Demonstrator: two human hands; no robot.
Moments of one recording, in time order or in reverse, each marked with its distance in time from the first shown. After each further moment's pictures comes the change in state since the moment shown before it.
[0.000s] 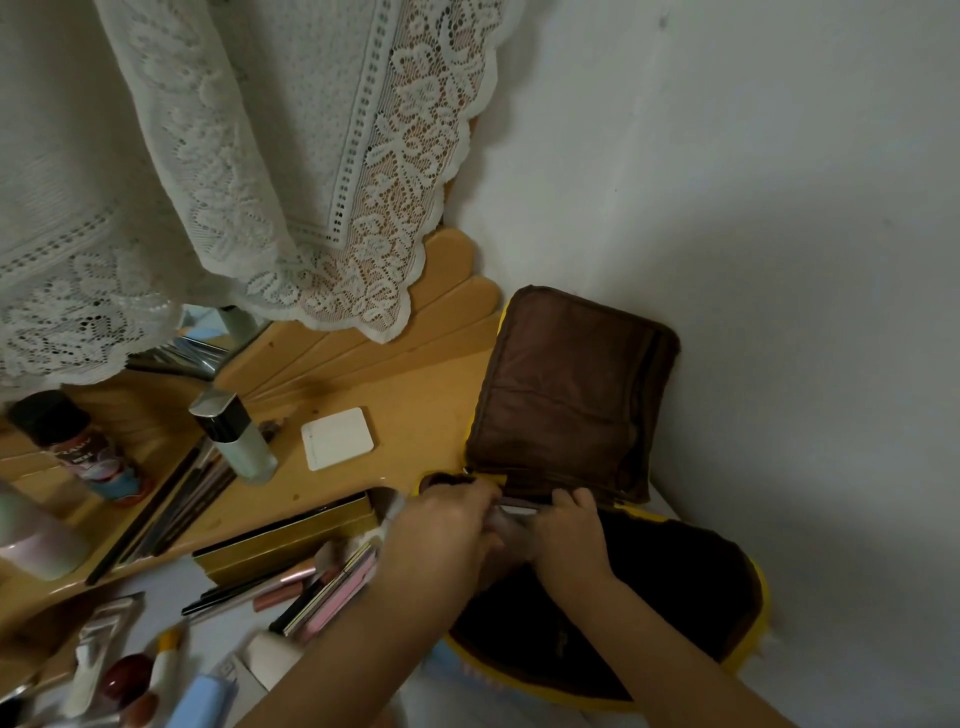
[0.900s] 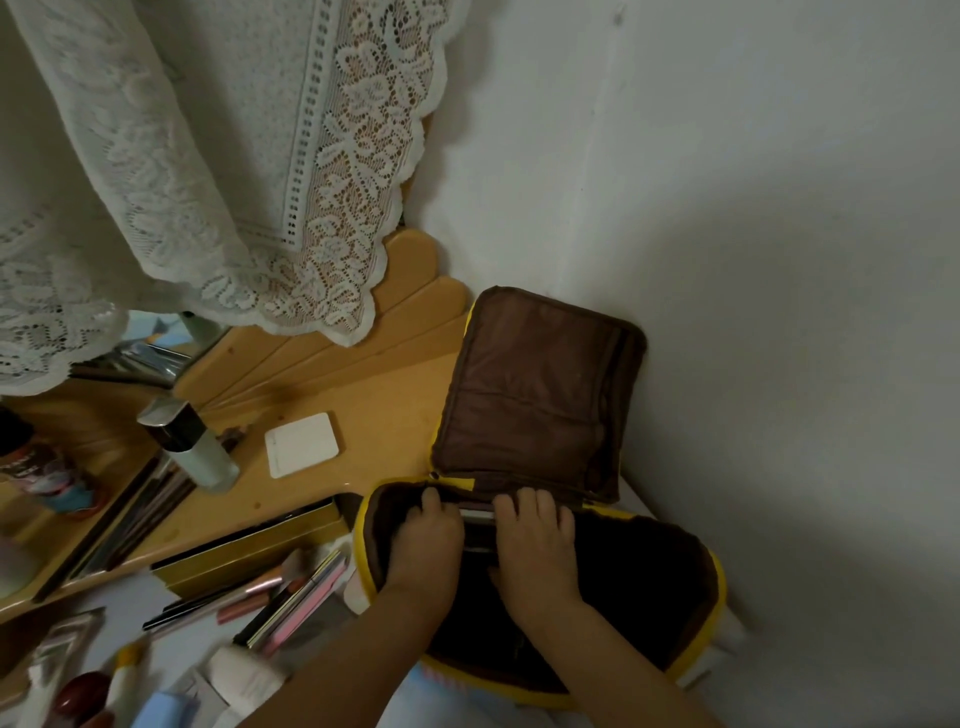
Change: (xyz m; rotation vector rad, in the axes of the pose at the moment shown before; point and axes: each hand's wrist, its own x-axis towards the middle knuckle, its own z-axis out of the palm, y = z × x) left_hand 0.023 -0.005 0.078 0.337 -0.327 -0.263; right_hand -0.018 -0.004 -0.004 0.224 0.116 0.161
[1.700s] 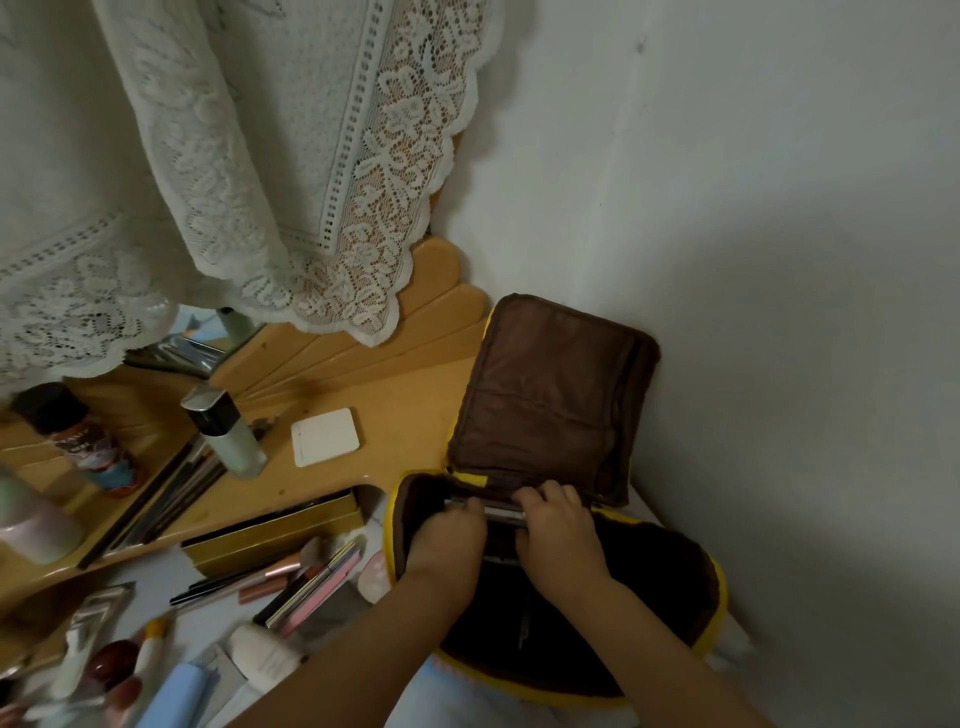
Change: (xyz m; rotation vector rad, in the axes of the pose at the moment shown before) left_hand -0.010 0.009 -0.015 0.010 -0.076 0.046; right_hand 0.006 0.017 -0.034 0.167 -0.157 -0.053
